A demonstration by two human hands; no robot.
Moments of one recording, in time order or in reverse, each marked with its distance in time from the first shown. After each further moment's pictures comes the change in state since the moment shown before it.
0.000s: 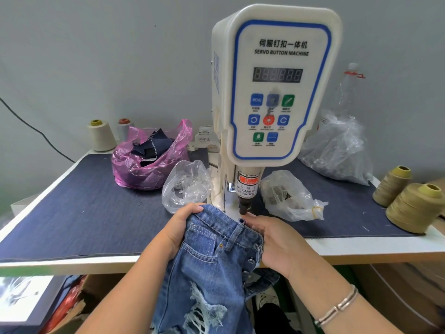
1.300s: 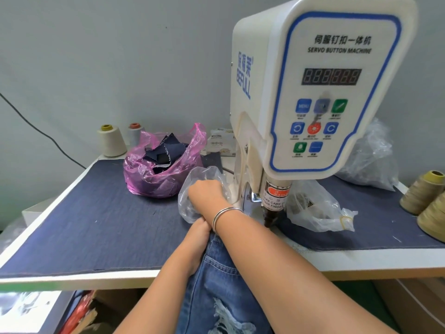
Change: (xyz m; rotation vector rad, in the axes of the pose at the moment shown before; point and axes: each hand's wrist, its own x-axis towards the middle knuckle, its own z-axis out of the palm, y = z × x) left_hand -0.001 0.003 0.003 0.045 0.124 0.037; right_hand 0.161 -0.008 0.142 -2.319 0.230 -0.786
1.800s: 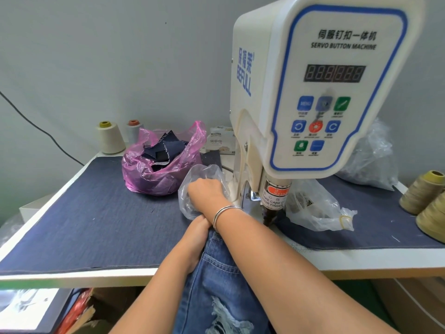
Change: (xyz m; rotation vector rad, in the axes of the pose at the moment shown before) left_hand 0.001 0.000 0.001 -0.065 -0.035 -0.044; right_hand 0.003 0.004 0.007 0.096 0.007 -0.003
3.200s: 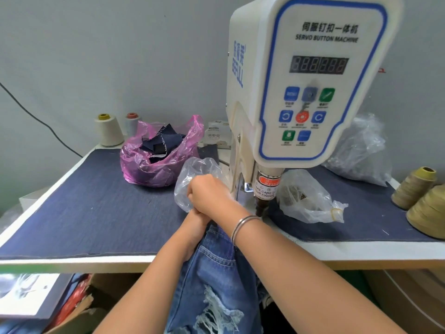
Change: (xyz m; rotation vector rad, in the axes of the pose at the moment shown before) left_hand 0.002 -0.007 0.001 0.290 0.020 0.211; right_hand -0.062 -0.003 -0.038 0.420 -0.013 0.132
